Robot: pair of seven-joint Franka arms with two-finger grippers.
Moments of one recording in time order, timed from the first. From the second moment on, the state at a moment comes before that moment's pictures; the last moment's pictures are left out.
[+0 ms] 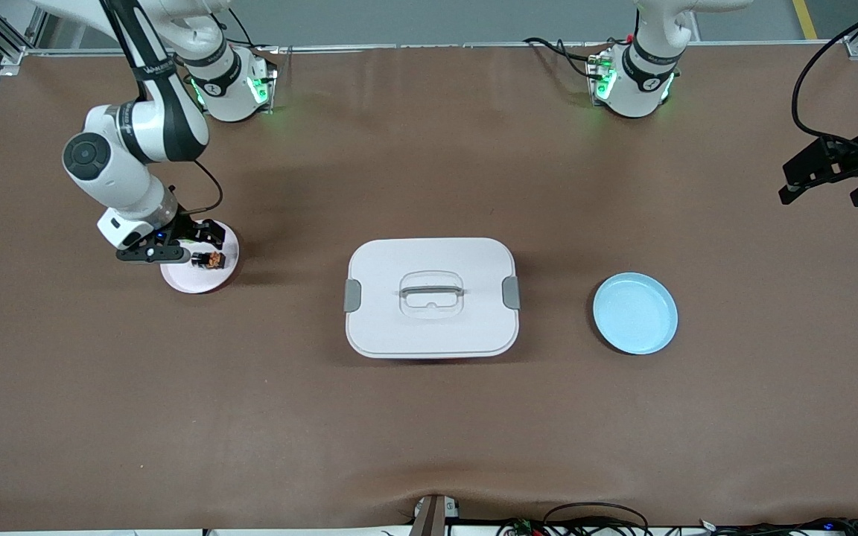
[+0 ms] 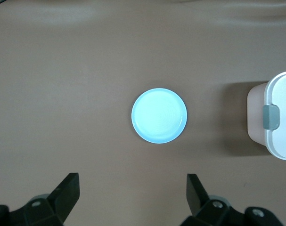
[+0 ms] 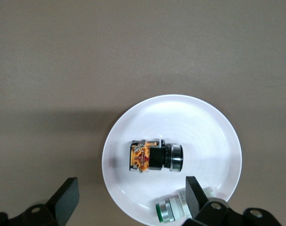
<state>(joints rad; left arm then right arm) -0.08 -0.05 0.04 -1.58 -0.02 1.65 0.01 0.09 0.05 -0.02 -2.49 -0.05 2.55 0.07</state>
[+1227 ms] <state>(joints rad) -0.08 -0.05 0.04 -1.58 -0.02 1.65 0.01 0.03 0.27 -0.04 -2.49 -0.13 2.80 0.07</state>
